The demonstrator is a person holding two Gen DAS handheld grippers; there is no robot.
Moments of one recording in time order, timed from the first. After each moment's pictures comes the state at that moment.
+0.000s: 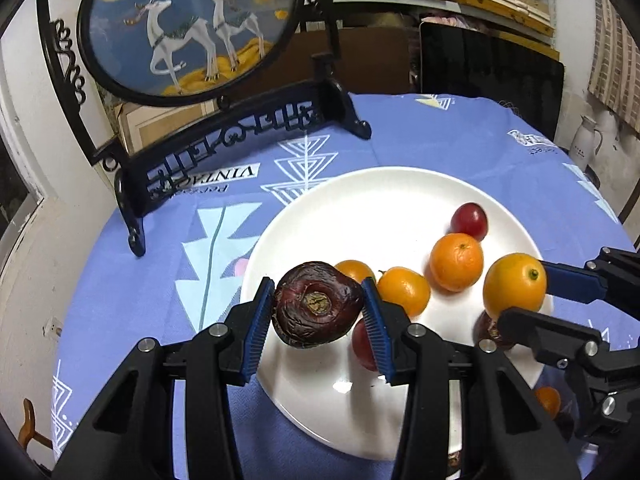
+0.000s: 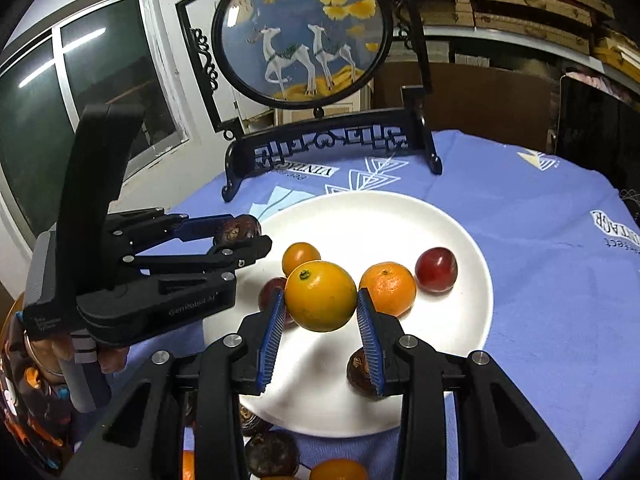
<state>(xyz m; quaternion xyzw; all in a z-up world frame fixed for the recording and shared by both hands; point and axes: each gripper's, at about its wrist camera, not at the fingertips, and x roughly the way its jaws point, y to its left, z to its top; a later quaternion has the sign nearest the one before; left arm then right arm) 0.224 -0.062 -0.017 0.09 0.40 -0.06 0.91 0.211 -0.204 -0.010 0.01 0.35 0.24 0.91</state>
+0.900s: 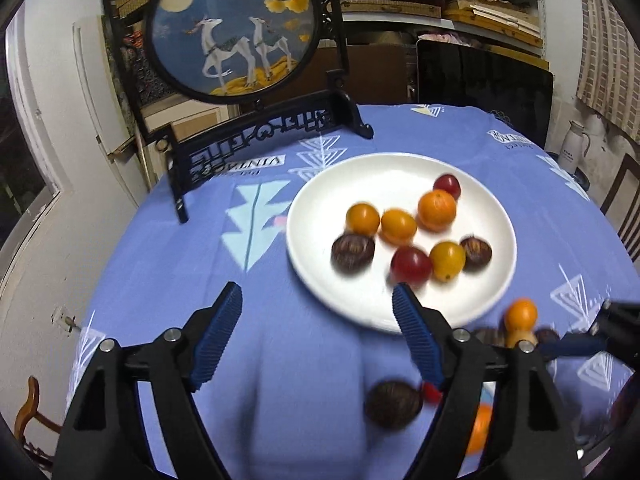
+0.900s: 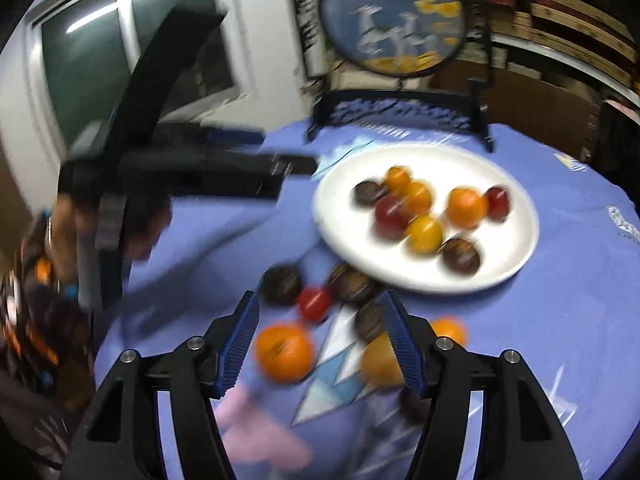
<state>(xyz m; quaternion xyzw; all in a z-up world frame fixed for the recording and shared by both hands) 0.118 -0.014 0.006 0.09 0.37 -0.07 0.92 0.068 -0.169 -0.029 -0.08 0.37 0.32 0.87</state>
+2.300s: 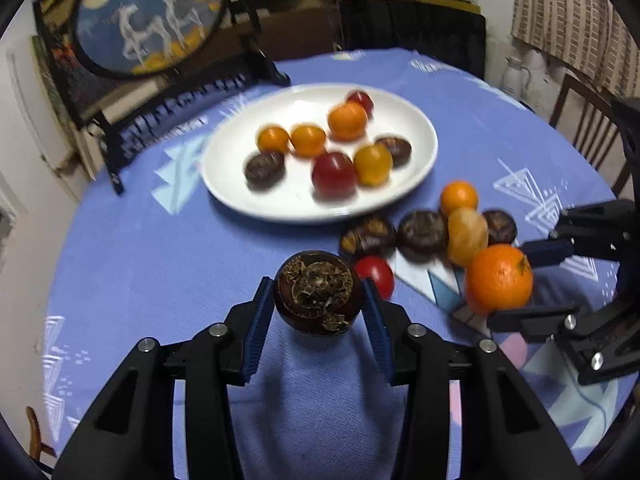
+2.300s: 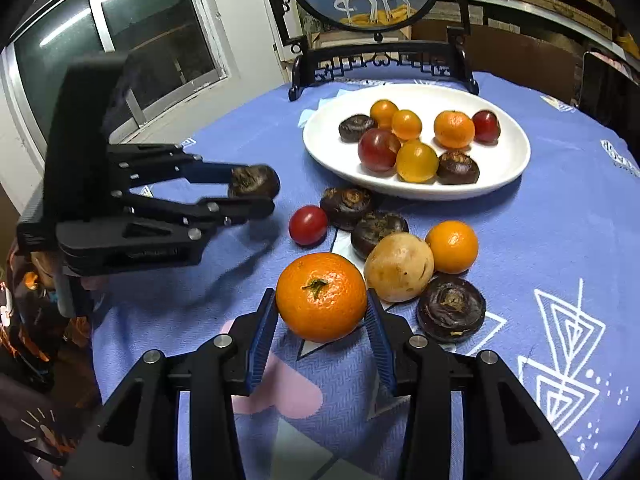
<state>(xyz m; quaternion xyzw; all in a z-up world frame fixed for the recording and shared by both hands) 0.070 -0.045 -0.033 0.15 0.40 -0.17 0.89 0.062 -0.192 -0.047 -0.03 0.41 0.28 0.87</state>
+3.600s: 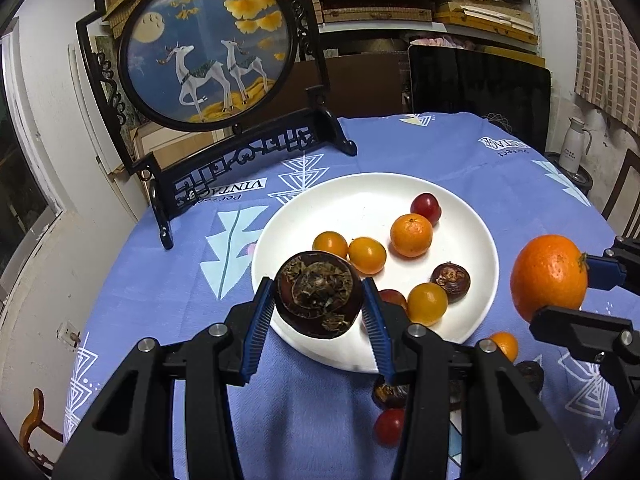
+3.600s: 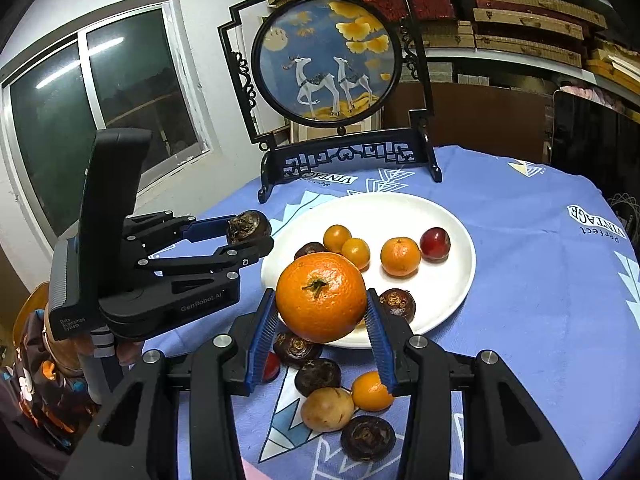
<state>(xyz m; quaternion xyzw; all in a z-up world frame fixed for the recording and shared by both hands) 0.140 -0.067 0.012 0.11 0.35 -0.06 0.93 0.120 -0.222 0.022 0.01 0.32 0.26 0.91</state>
